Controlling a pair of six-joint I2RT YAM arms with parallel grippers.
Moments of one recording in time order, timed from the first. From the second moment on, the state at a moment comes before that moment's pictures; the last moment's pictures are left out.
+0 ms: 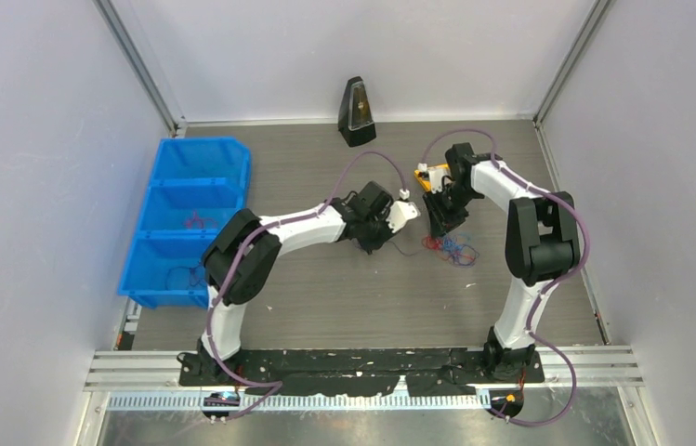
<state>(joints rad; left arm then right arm) -0.84 2.01 1.39 -0.33 0.16 0.27 0.16 1.89 1.36 -0.88 -0.32 -0.28</state>
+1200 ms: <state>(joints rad) 0.48 0.86 1.23 -1.17 0.64 0.70 -0.02 1.87 1.40 -0.94 -0.54 -0.37</state>
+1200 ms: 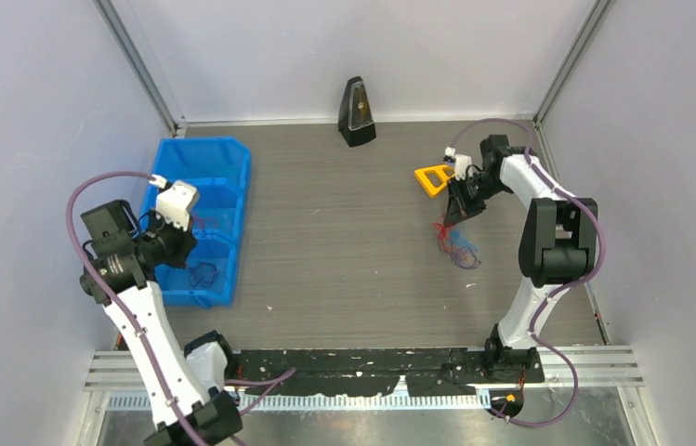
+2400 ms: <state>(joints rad) 0.49 1.00 1.24 -1.15 0.57 1.09 0.22 1.66 1.57 -0.90 -0.94 -0.22</state>
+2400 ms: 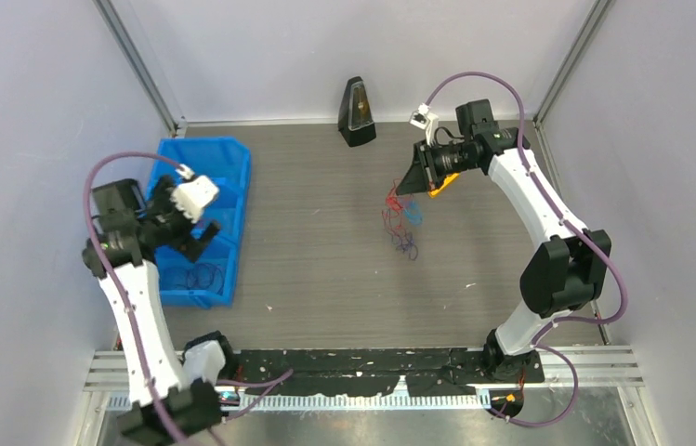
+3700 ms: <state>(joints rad) -0.43 1.17 0.92 -0.10 0.78 0.24 0.26 1.63 1.59 -0.86 -1.12 -0.19</state>
